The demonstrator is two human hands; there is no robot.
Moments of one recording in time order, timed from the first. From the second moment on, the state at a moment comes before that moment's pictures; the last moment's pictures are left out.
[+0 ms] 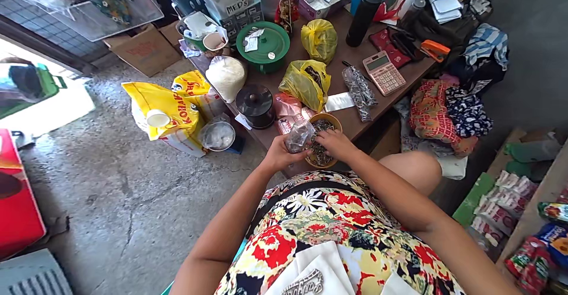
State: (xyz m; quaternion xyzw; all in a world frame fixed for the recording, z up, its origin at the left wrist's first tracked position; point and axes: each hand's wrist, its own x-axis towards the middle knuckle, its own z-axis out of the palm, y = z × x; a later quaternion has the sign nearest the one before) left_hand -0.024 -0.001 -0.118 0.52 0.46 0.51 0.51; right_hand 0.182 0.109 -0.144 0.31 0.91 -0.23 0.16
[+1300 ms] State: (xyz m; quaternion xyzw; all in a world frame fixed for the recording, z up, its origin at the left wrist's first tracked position) left_hand -0.017 0.008 -0.129 0.59 0.51 0.46 0.43; right_hand 0.186 0.099 0.007 0.20 0.90 -0.29 -0.23
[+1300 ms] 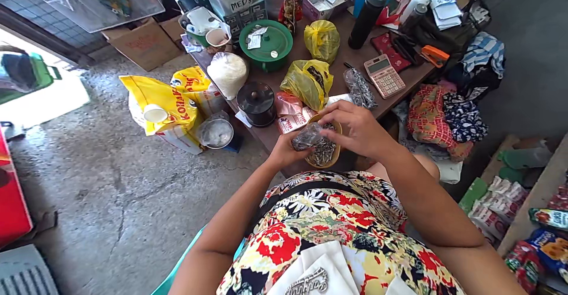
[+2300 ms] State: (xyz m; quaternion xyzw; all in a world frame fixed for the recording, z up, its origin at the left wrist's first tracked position) left_hand 0.013 0.021 -0.044 0.66 0.38 0.53 0.36; right_hand 0.228 0.094 0.061 0.22 0.92 -0.21 -0.27
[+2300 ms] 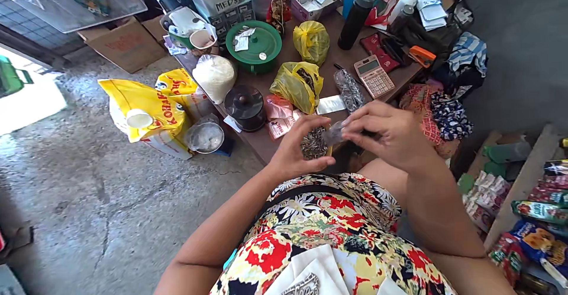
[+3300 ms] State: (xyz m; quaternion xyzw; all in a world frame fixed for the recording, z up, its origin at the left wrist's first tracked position) left_hand -0.027 0.007 -0.052 0.60 0.44 0.59 0.32; right_hand 0.214 0.370 -0.171 0.65 0.66 -0.33 -0.17
